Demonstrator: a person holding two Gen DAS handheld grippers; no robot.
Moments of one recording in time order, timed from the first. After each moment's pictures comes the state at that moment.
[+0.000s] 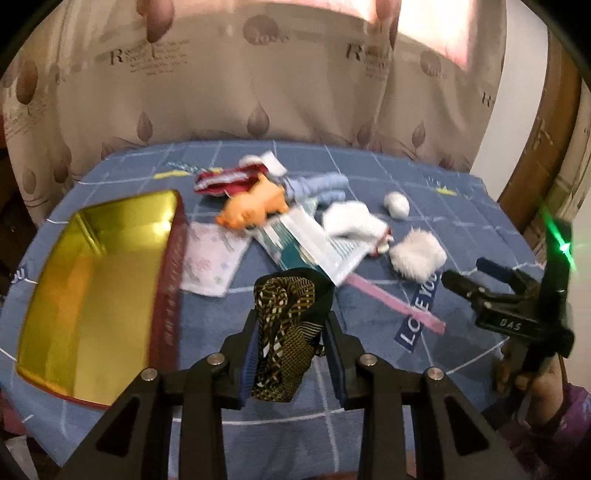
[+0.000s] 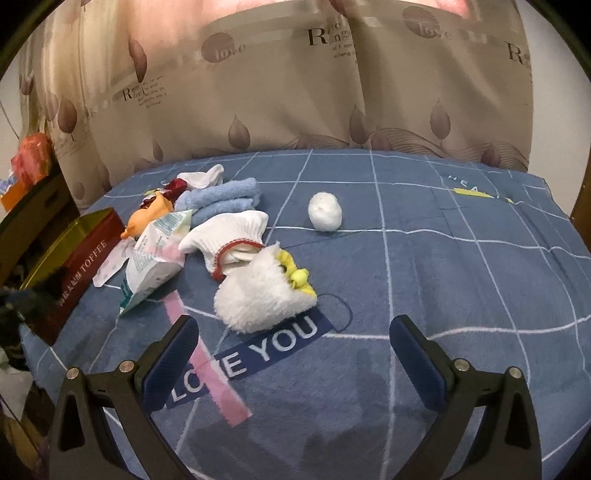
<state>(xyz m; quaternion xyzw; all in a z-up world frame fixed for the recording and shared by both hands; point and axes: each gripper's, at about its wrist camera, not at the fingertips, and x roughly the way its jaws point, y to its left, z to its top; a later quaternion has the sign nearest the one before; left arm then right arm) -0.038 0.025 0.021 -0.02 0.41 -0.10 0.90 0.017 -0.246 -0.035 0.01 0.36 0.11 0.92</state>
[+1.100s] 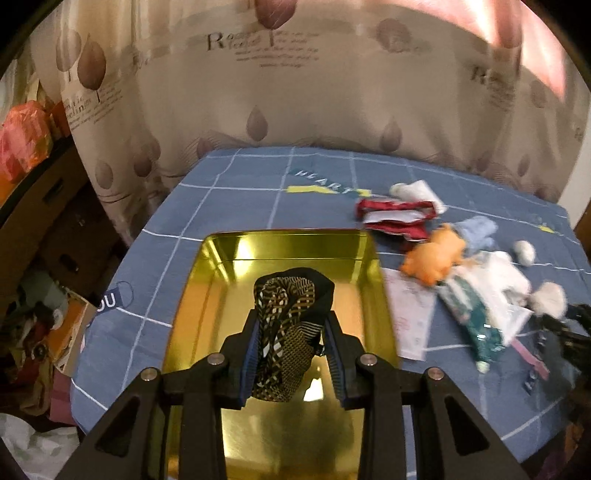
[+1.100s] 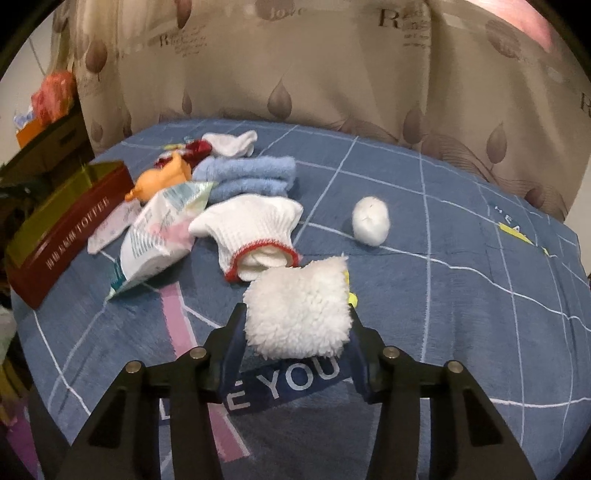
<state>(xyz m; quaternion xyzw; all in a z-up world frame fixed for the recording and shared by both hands) 0.035 0.167 0.028 0.00 0.44 0.05 0.90 0.056 -0.213 -0.039 -0.08 0.40 0.16 0.90</state>
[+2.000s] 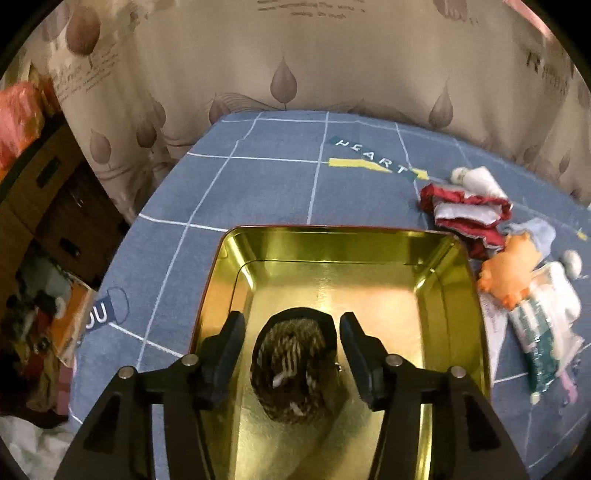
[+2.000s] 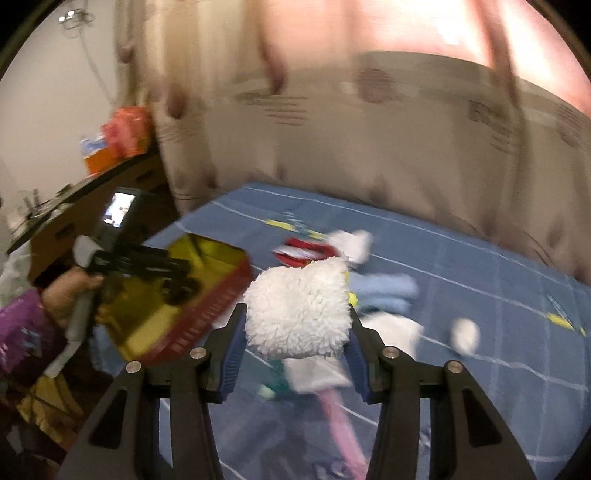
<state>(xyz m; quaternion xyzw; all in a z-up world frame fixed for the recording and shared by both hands) 0.090 0.213 -0.012 -0.02 0.49 0.07 0.87 0.036 -0.113 0.059 -0.05 0.32 0.31 0.89</state>
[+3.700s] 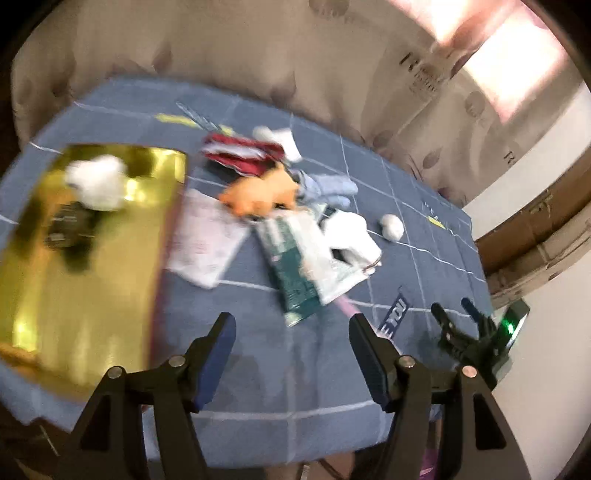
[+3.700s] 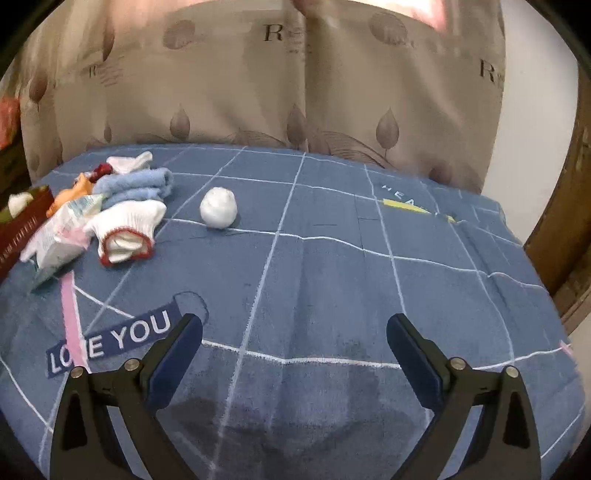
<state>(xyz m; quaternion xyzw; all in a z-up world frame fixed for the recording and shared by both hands) 0.019 0.057 0.029 -0.19 0.51 -0.12 0.83 0.040 -0.319 -0.042 -0.06 0.35 0.03 0.94</state>
